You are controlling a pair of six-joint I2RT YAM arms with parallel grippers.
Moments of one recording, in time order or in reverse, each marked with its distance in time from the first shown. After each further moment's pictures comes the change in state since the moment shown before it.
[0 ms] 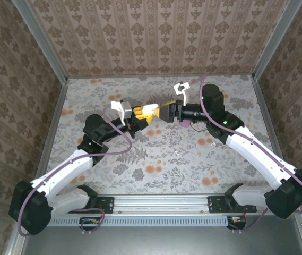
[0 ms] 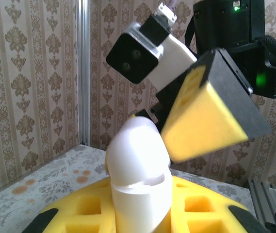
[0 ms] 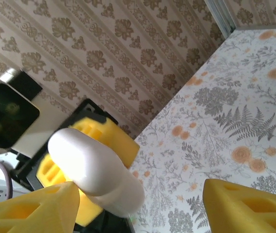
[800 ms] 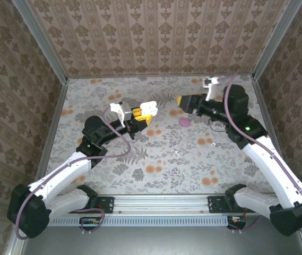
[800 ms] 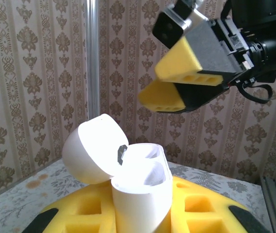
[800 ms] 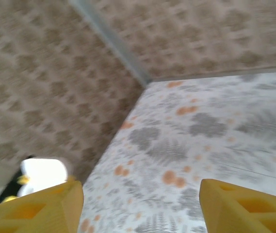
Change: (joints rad) left arm -0.008 -0.039 -0.020 -0.039 -0.065 0.047; right arm -0.197 -0.198 -0.014 -0.223 0.266 -0.013
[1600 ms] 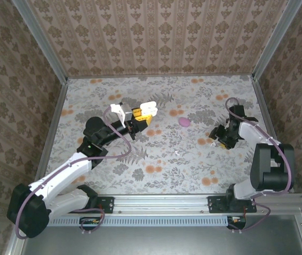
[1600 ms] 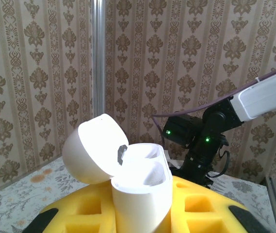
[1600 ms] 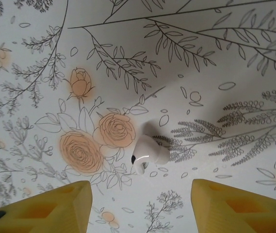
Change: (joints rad) left arm -0.007 0.000 -0.012 0.001 -0.032 -0.001; right arm -0.415 0.452 -0.265 -0.369 0.150 -0.034
